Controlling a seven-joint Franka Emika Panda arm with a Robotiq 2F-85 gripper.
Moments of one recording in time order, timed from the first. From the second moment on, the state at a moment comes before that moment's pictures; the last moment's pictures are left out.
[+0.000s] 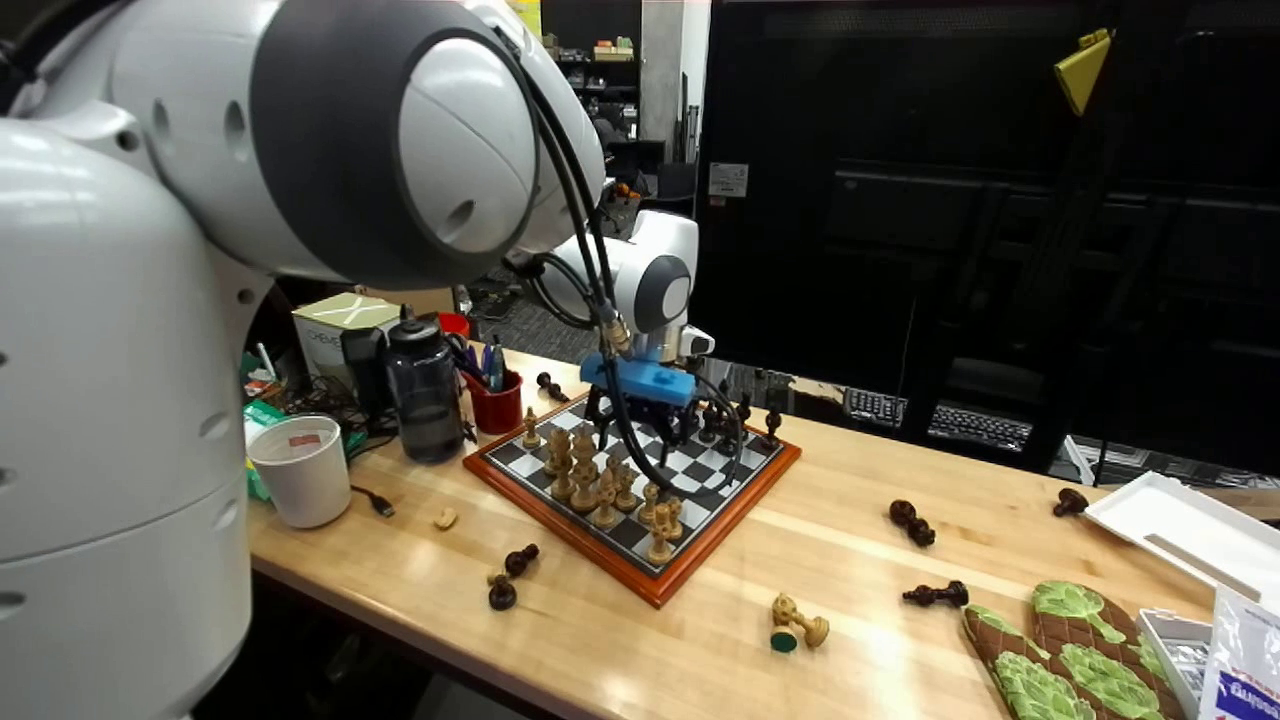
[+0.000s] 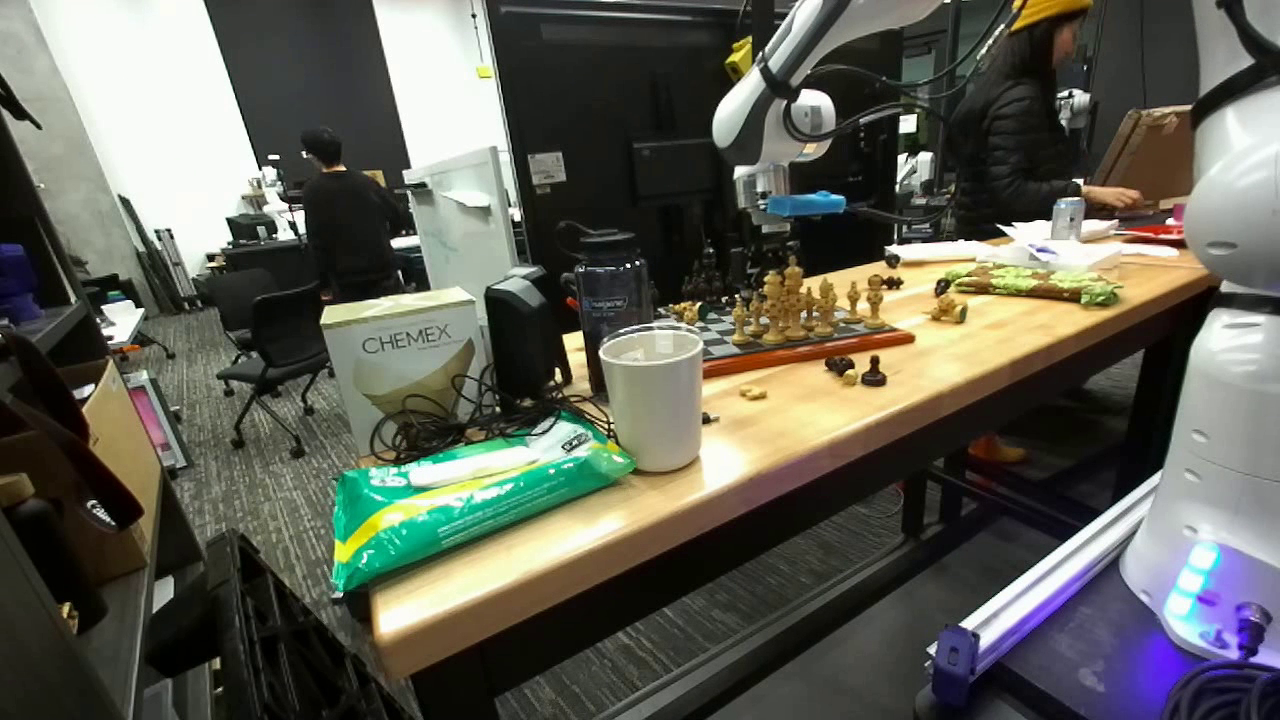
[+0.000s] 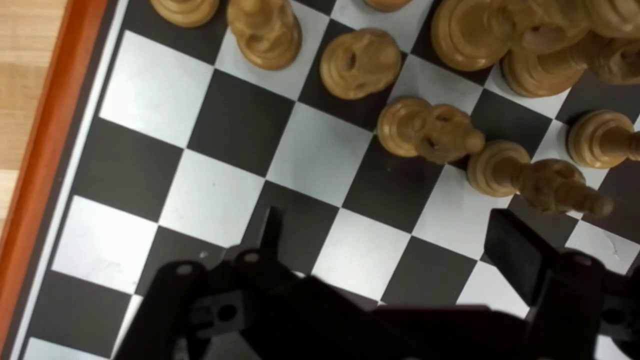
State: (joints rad) arm -0.03 0.26 -0.02 -1.96 0.05 2.10 -0.15
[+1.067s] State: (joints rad) arm -0.03 0.29 0.00 -1.93 0.05 2.07 -0.17
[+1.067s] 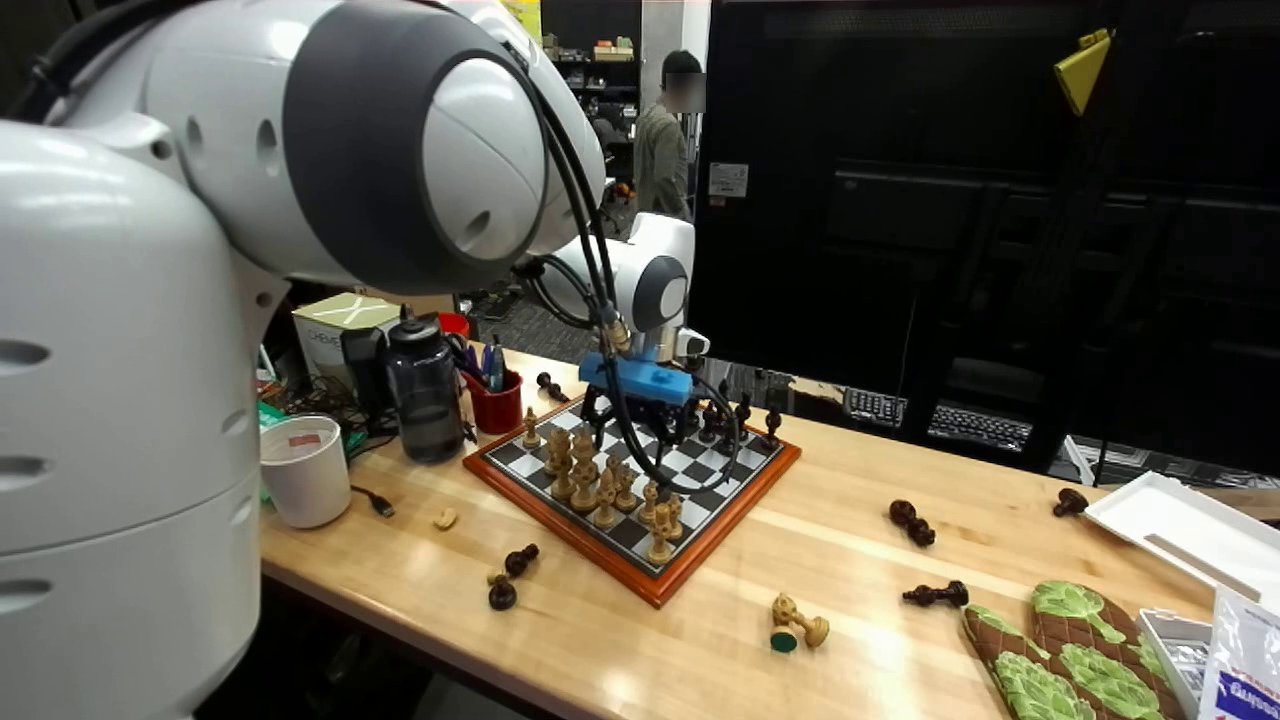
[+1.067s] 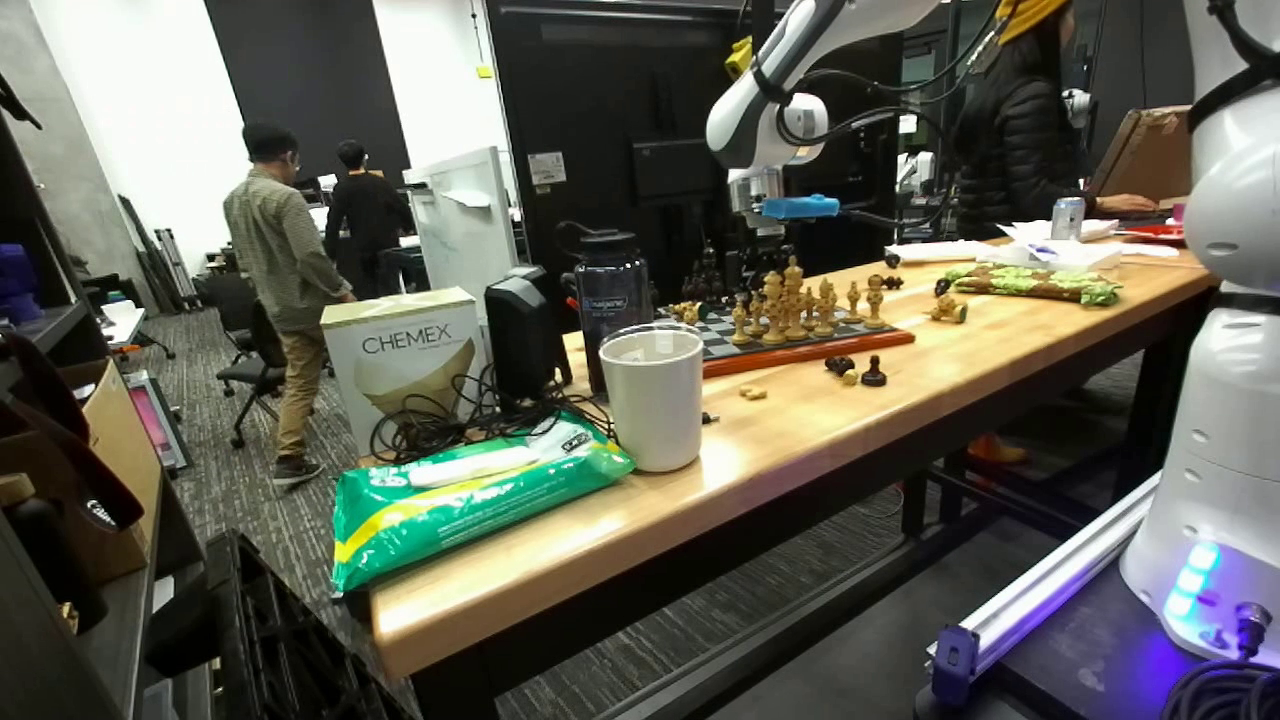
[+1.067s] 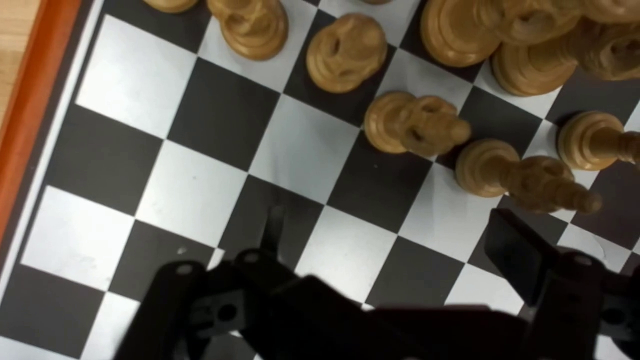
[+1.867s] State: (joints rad) arm -0.03 0.29 0.00 -1.93 0.05 2.05 -0.17
